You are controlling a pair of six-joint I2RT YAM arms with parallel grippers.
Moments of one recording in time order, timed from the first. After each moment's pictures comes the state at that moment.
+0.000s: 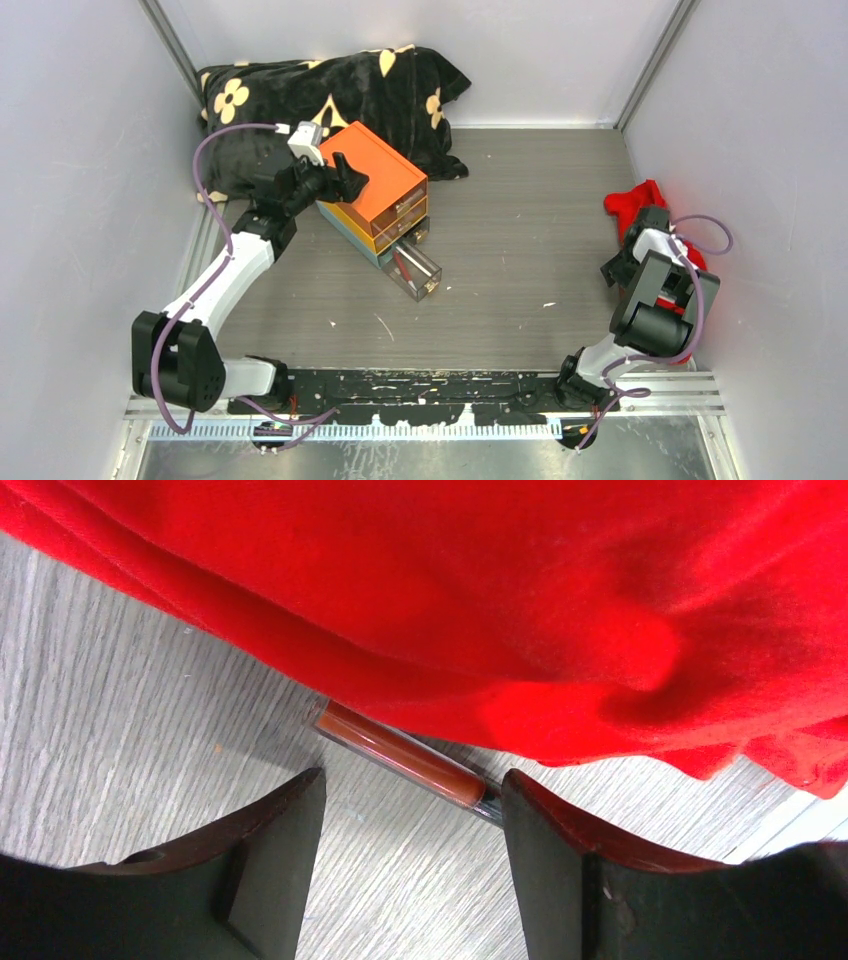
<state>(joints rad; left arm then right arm) -0.24 1.30 0.98 0.10 0.31 -0.26 -0.50 1.57 0.88 -0.62 0.32 0.48</state>
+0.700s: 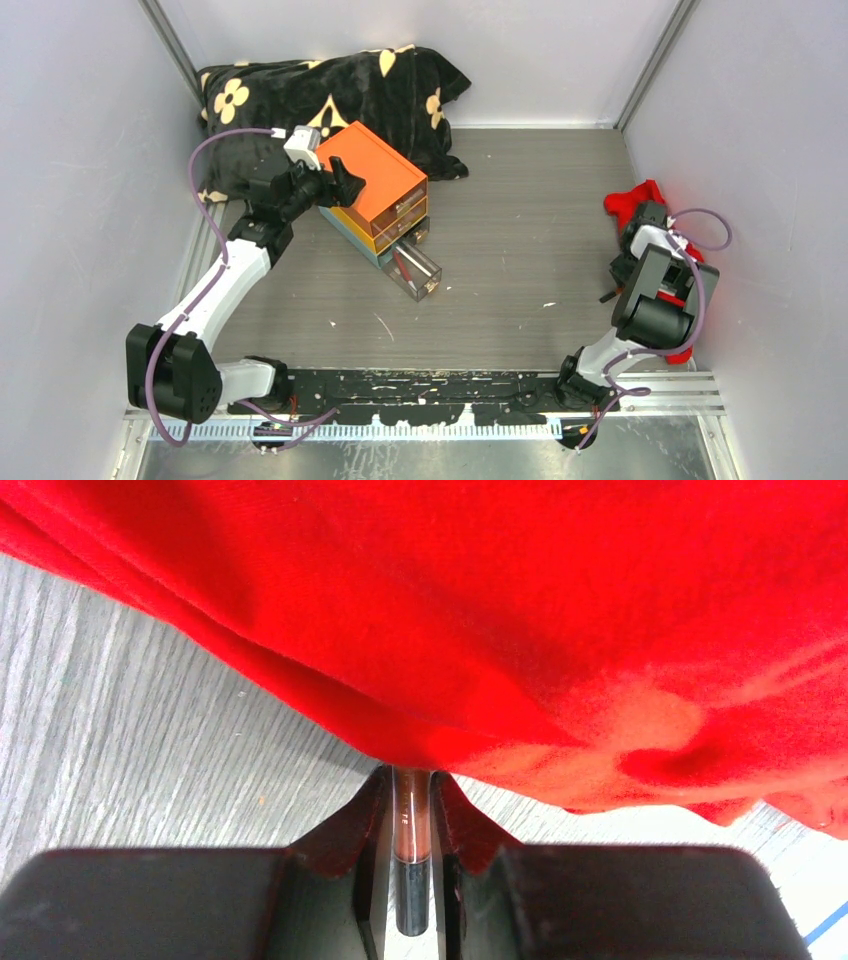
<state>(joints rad) -0.24 1.24 0.95 0.07 0.29 -0.26 -0.49 1.62 0.90 -0.54 0.35 0.50</state>
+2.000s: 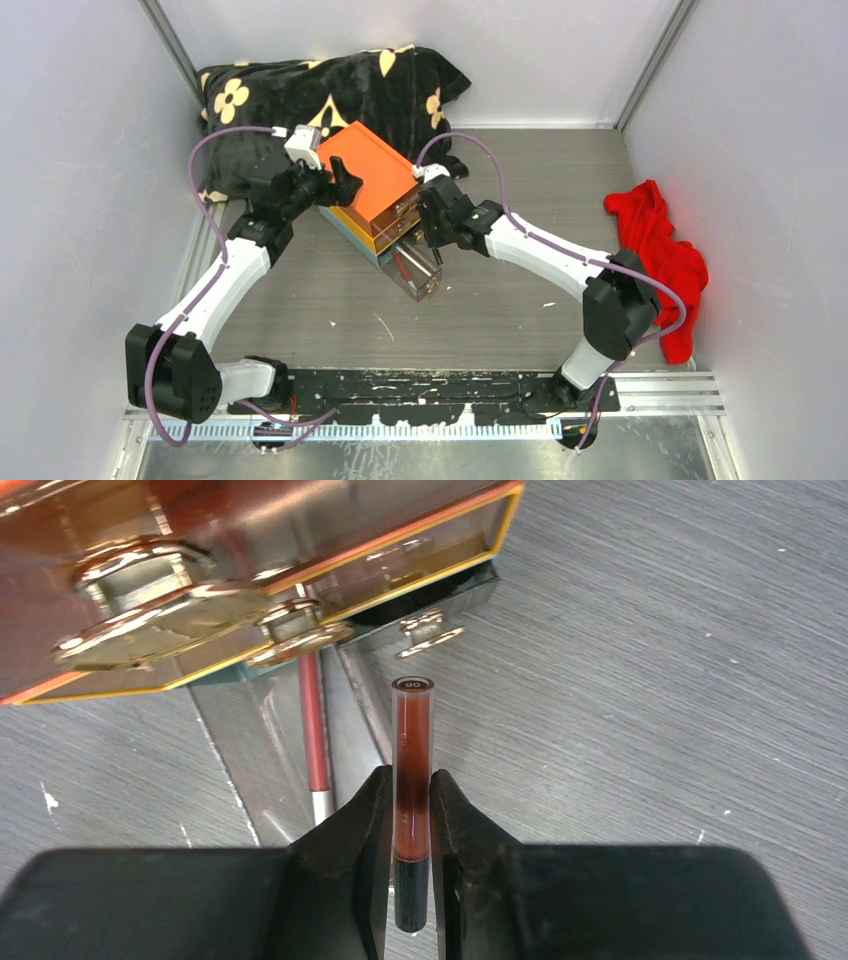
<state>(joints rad) -0.24 1.25 0.96 0.04 0.24 -0.20 0.77 1.62 1.28 -0.47 0.20 0.32</state>
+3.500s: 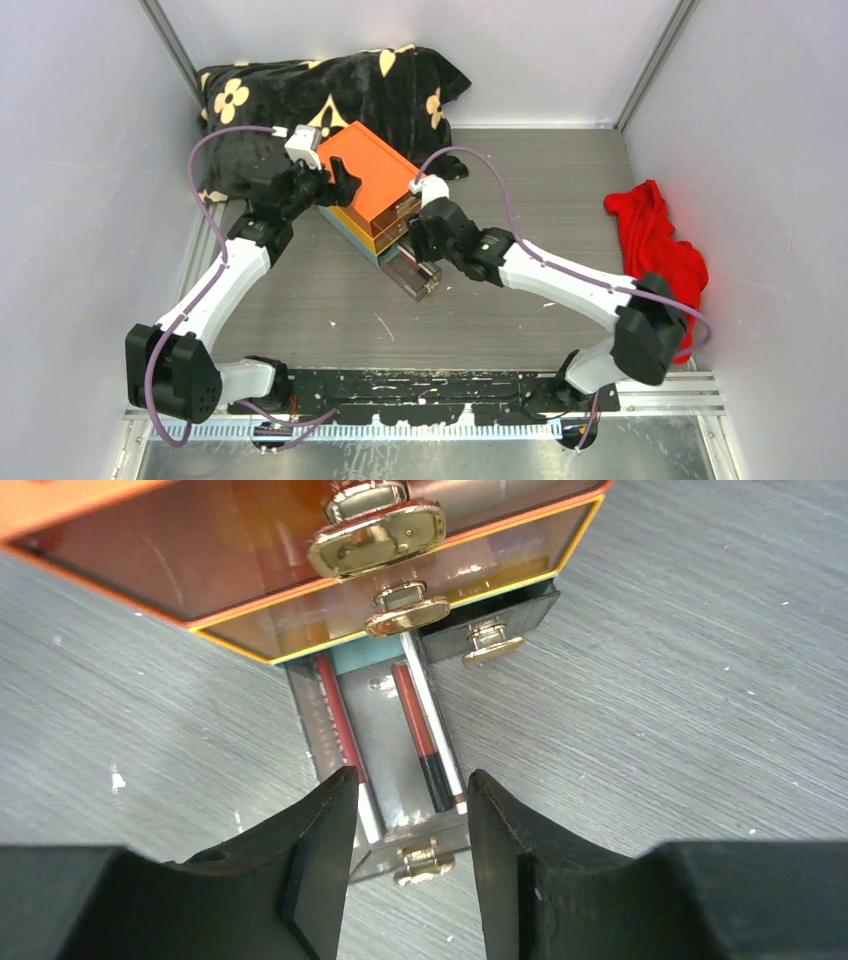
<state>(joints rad) -0.24 1.25 0.96 0.04 0.23 -0.18 0.90 1.50 1.12 -0.29 0.29 0.32</state>
